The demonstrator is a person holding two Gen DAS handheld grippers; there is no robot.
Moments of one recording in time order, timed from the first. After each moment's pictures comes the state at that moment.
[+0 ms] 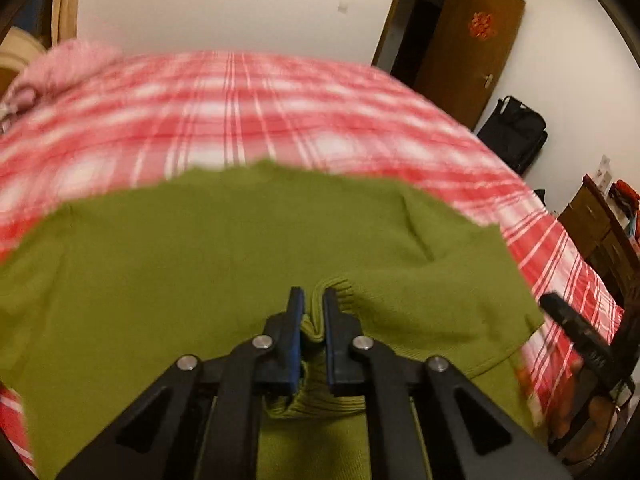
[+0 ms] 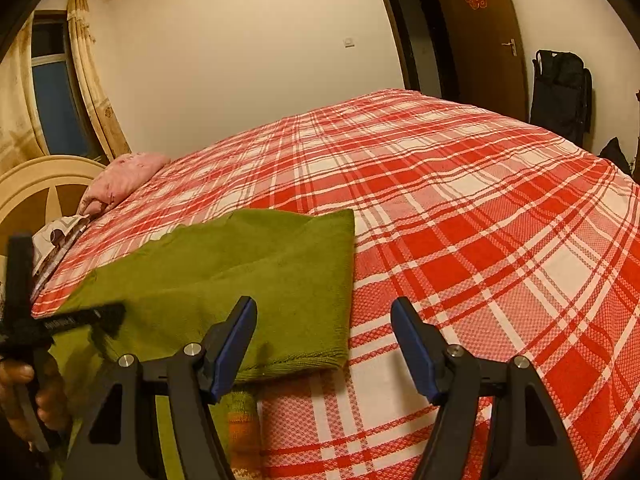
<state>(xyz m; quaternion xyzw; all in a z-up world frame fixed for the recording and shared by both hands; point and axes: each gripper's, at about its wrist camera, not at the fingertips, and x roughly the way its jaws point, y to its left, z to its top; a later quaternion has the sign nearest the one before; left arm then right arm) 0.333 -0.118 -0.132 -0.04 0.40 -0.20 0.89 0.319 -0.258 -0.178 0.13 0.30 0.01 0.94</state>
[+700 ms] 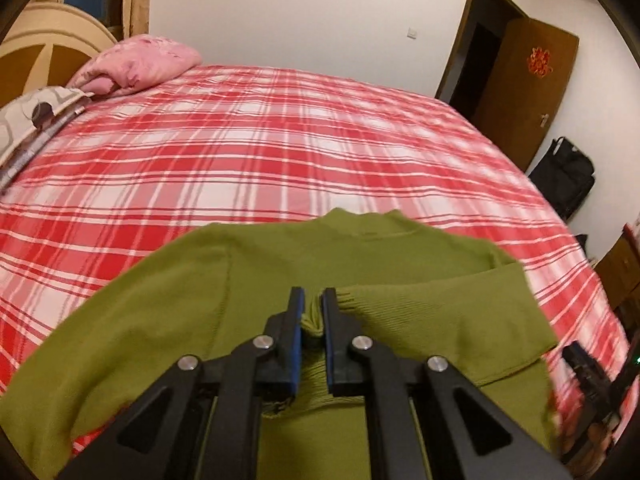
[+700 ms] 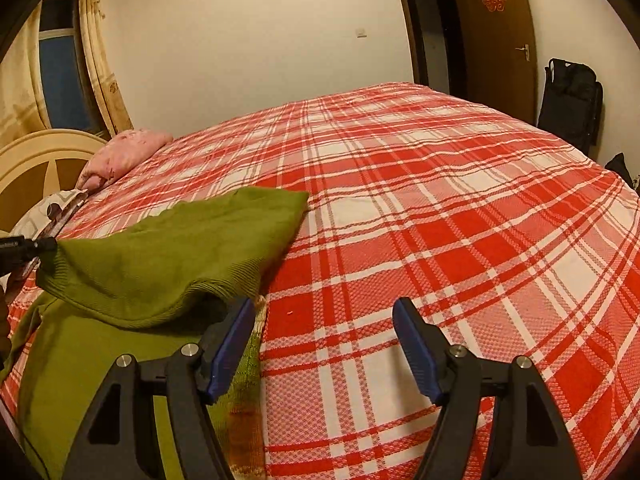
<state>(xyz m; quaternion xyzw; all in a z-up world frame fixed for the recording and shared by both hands) 0.359 -0.012 -0.117 -0.07 0.40 -0.09 0.91 0.325 -0.243 -0.186 0.09 0.33 0.02 0.94</state>
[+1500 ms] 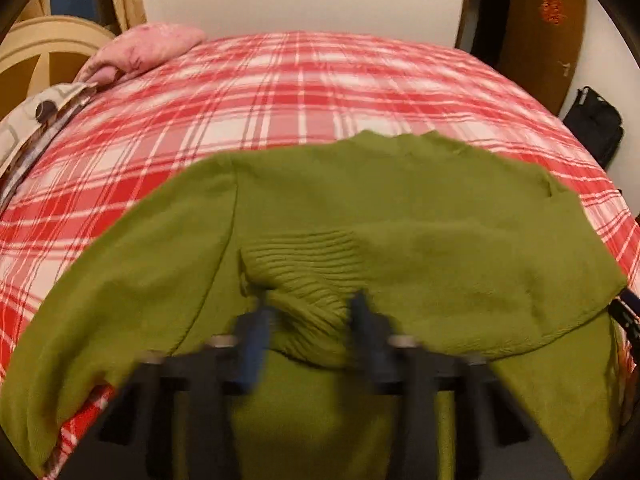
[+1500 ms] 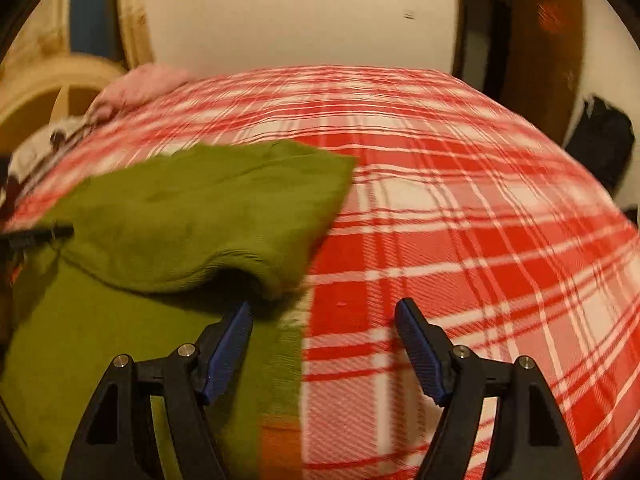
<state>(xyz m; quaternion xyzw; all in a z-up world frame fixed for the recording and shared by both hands) 0.358 -0.029 -0.174 0.00 0.45 -0.06 0.89 0.350 -0.207 -0.197 0.02 0.39 0.04 0.92</state>
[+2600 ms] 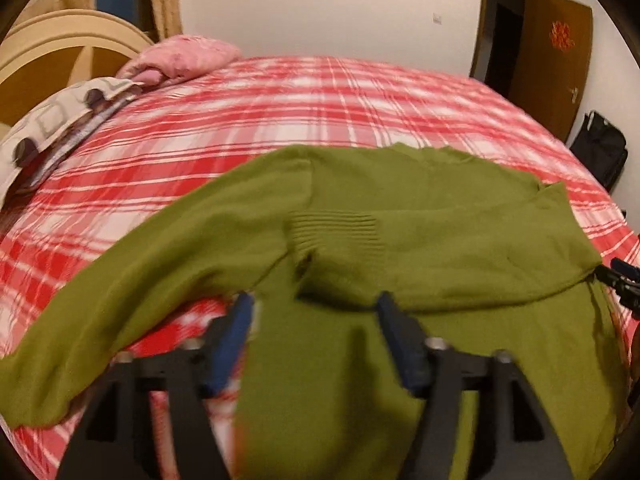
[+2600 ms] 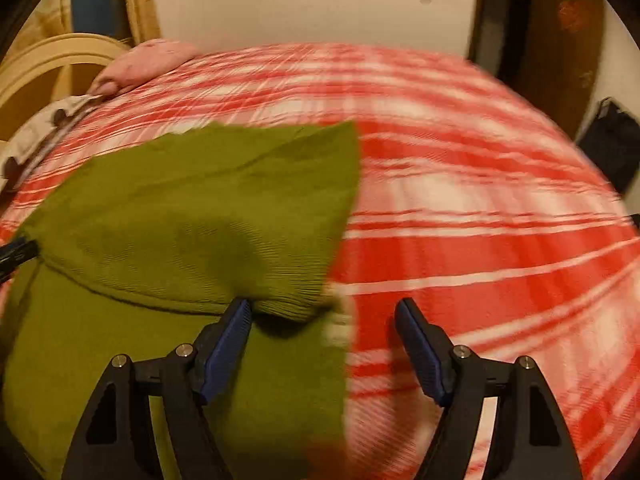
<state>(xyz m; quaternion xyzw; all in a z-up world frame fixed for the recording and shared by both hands) 0.269 0.031 -0.157 -0.02 0.40 0.00 0.92 0.359 -0.170 -0.174 -0.04 0.40 0.05 0.91</state>
